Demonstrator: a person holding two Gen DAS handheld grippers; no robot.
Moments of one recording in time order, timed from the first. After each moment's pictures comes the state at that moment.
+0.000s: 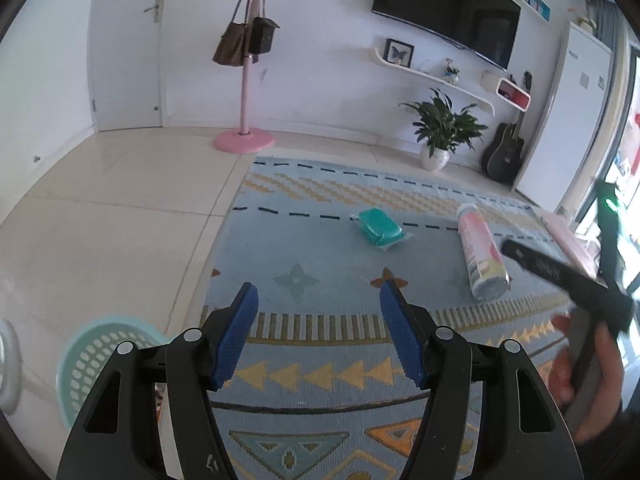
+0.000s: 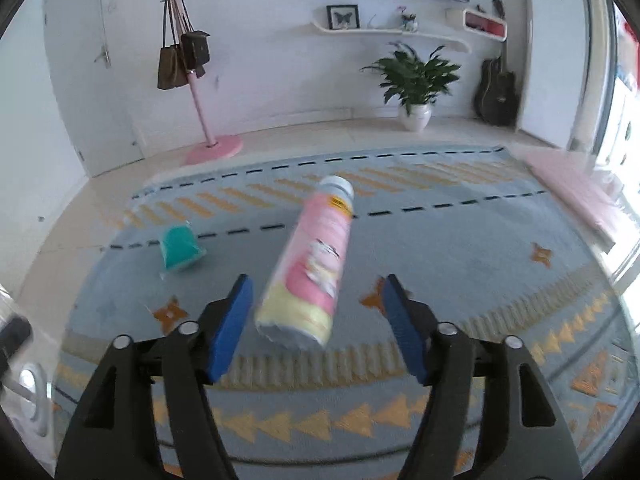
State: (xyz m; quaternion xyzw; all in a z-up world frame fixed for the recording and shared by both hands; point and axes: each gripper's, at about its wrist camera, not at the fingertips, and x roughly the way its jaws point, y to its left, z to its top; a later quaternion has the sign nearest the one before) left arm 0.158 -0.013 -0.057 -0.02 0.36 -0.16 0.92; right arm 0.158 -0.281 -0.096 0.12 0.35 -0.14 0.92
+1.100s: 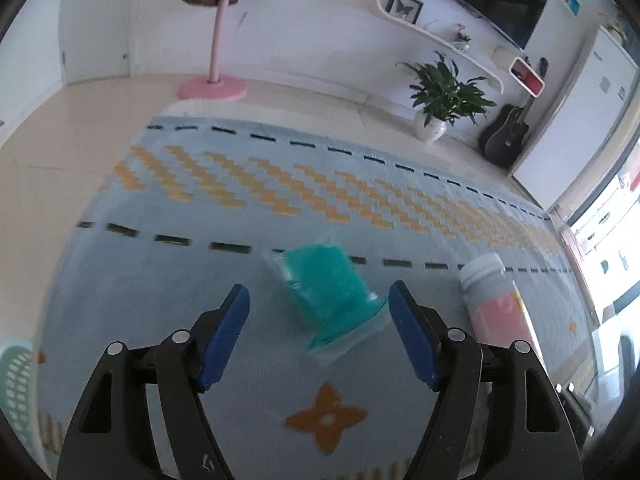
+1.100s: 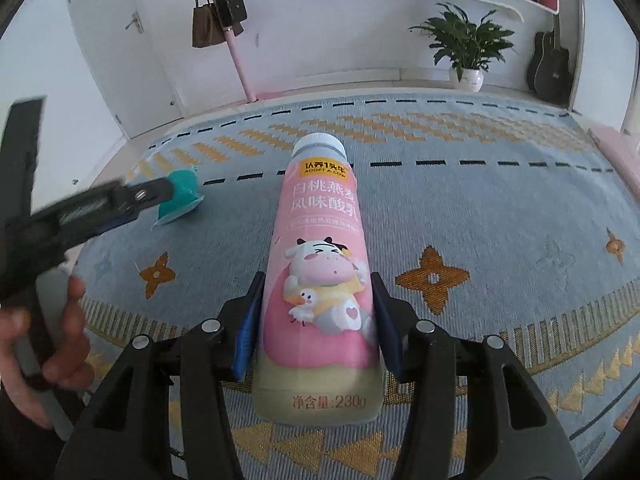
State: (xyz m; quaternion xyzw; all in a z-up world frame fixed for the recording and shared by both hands) left arm 0.309 -0.131 -0.124 -0.07 0.45 -0.19 0.87; right arm 0.174 -0.290 -0.144 0.12 0.41 -0.05 0.90
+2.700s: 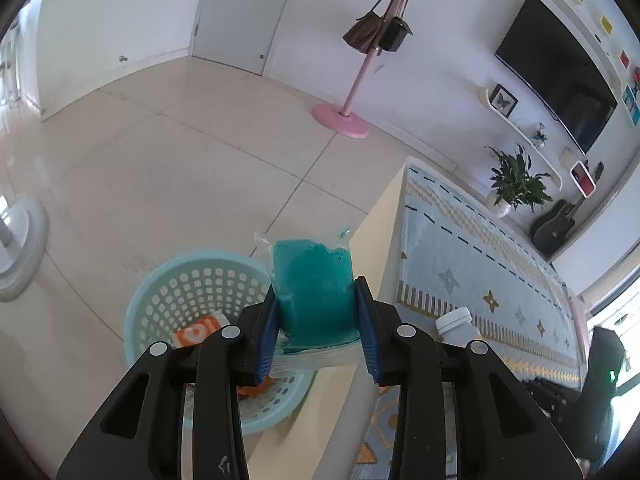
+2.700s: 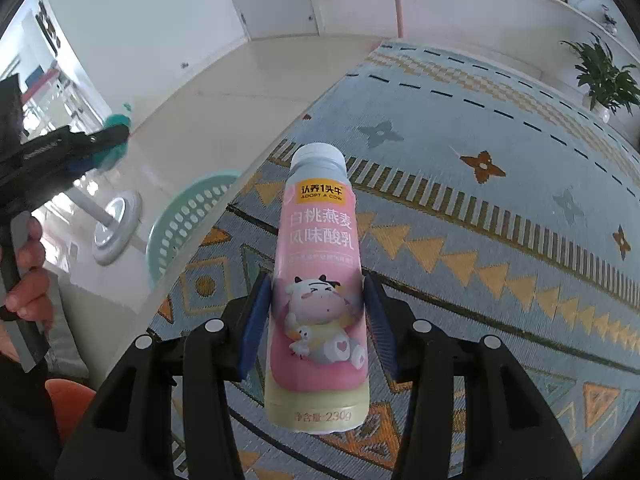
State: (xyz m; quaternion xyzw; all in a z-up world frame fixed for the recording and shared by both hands) left arm 0.144 0.177 -0.051 -0.17 0.41 -0.03 0.90; right arm 0.122 -0.068 -0.117 0.01 0.51 0.16 0.85
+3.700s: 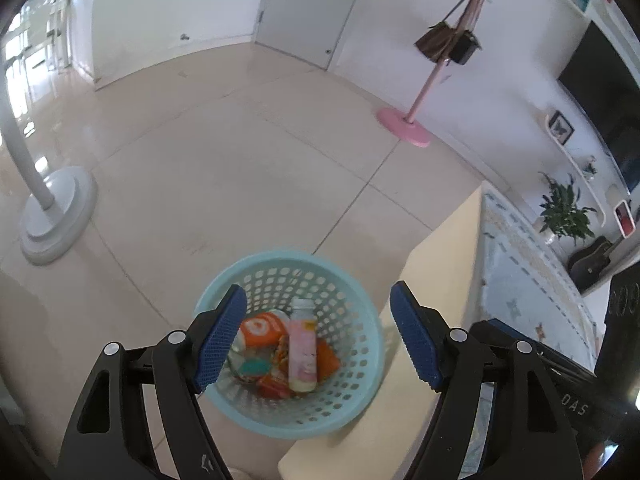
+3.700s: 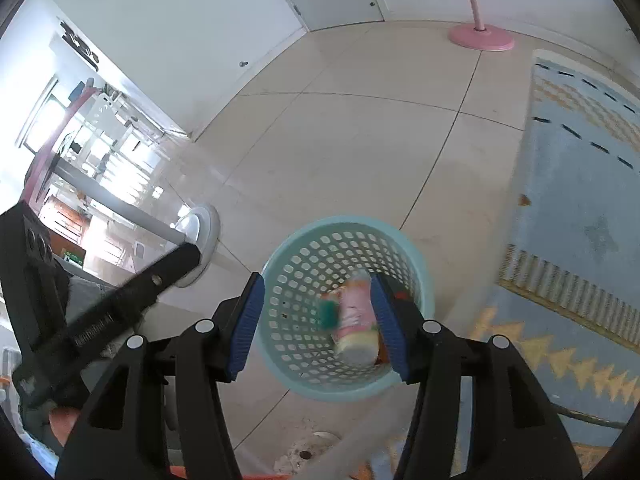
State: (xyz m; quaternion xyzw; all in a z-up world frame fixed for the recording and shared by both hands) left arm 0.140 0.259 -0.056 -0.20 0.42 0.06 0.88; right arm 0.201 0.068 -0.100 0.09 0.50 0.27 0.82
